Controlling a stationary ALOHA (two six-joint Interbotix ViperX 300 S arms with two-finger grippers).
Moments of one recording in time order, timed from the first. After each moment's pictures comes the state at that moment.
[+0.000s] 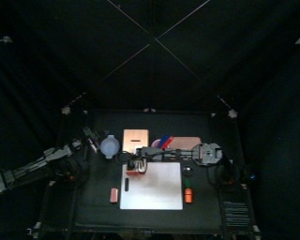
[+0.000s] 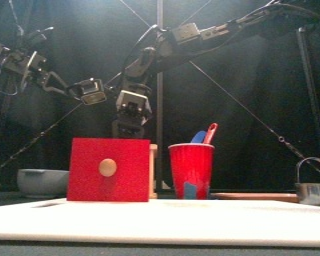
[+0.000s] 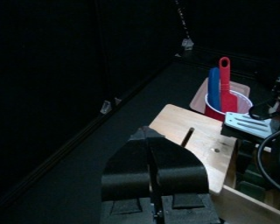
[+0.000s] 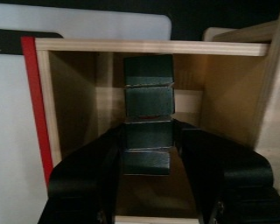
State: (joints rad) left arm 0.62 -0.94 1.20 0.03 -0.11 0.02; right arm -0.15 0.51 -0.28 0.05 1.01 -0.24
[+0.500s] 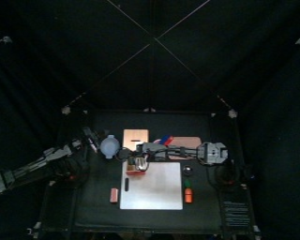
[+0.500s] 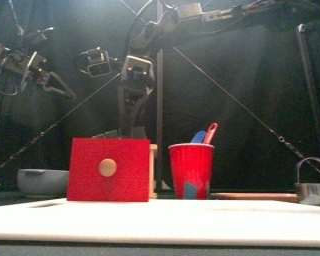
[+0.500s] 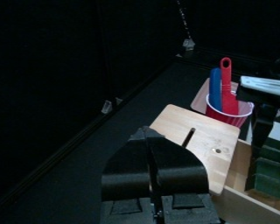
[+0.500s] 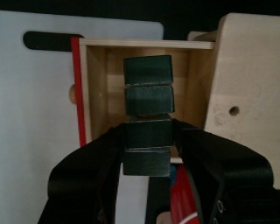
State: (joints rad) left arm 0.62 -0.94 1.20 0.02 -0.11 0.02; right arm -0.15 0.42 -0.37 0.06 1.19 -0.21
